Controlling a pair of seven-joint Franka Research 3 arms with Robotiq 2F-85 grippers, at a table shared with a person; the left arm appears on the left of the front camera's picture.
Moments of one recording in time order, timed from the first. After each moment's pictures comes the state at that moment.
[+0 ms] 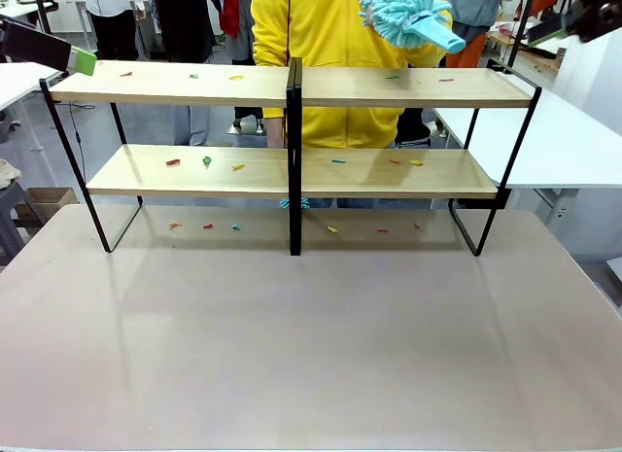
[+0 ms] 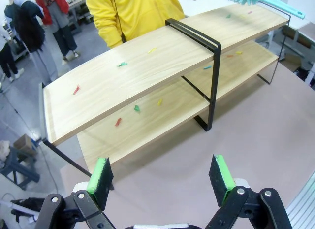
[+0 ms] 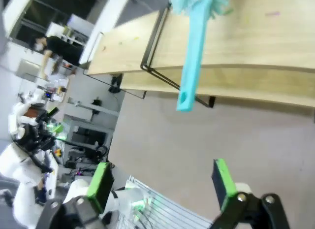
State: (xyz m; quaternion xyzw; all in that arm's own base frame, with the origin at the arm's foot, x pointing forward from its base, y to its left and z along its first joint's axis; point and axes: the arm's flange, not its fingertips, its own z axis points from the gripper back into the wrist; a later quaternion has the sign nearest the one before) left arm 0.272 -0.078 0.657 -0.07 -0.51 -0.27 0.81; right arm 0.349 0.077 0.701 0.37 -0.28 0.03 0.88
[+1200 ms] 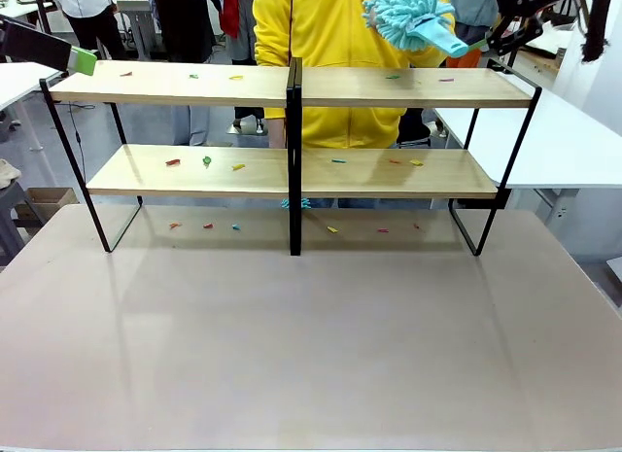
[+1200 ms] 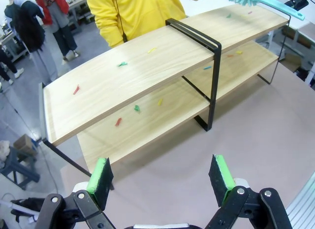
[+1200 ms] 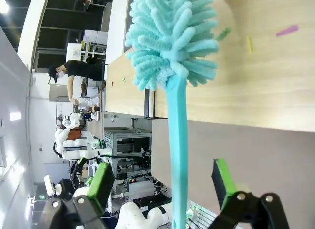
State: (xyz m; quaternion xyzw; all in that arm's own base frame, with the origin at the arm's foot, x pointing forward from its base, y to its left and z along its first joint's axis) left arm 0.272 -0.078 0.657 -0.07 -0.51 -0.27 0.81; right arm 0.491 0.083 0.669 0.46 -0.18 -0.07 0.86
